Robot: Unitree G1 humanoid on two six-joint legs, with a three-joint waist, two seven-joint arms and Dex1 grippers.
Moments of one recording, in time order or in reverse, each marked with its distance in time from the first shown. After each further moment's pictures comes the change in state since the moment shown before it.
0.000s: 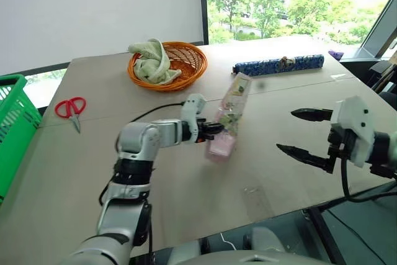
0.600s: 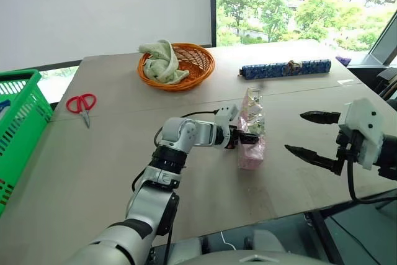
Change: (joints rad) left arm -0.226 -0.296 -0.212 0.436 -0.019 -0.013 0.106; right arm 0.111 -0.031 -0.140 -0.007 -0.012 0.037 0.022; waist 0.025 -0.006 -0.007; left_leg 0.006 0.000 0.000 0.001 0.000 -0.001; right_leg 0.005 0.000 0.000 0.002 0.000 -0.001
